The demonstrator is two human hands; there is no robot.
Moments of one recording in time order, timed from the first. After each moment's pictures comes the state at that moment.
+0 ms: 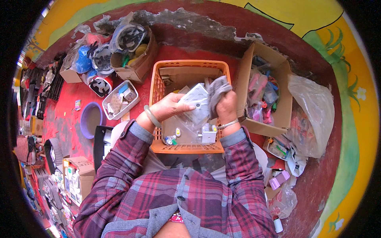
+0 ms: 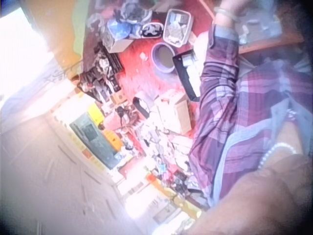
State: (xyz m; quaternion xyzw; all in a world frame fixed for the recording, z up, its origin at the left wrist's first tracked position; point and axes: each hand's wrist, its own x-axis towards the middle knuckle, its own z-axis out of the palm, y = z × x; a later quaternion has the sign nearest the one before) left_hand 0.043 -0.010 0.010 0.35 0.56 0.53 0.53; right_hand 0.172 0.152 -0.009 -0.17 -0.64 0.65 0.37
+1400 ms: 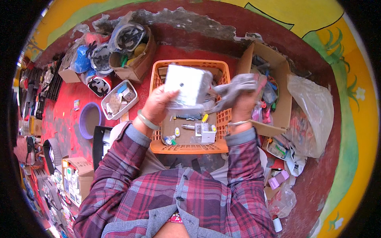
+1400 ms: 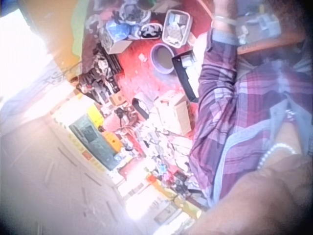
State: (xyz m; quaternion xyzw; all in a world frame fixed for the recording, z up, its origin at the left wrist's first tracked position) left_hand 0.038 -0.021 0.009 0.19 0.37 0.77 0.48; right_hand 0.187 0.180 0.004 -0.07 -0.54 0.72 0.44
